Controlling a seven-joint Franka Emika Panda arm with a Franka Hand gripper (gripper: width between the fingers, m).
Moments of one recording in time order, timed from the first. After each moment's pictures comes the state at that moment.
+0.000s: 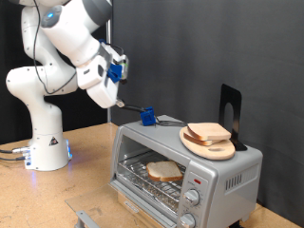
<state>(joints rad) -0.20 -0.53 0.05 -2.58 0.83 1.83 -0.42</state>
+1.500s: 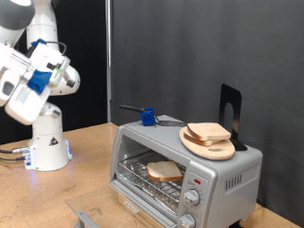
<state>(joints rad) -0.38 -0.40 -0.26 -2.53 0.85 1.76 -0.37</state>
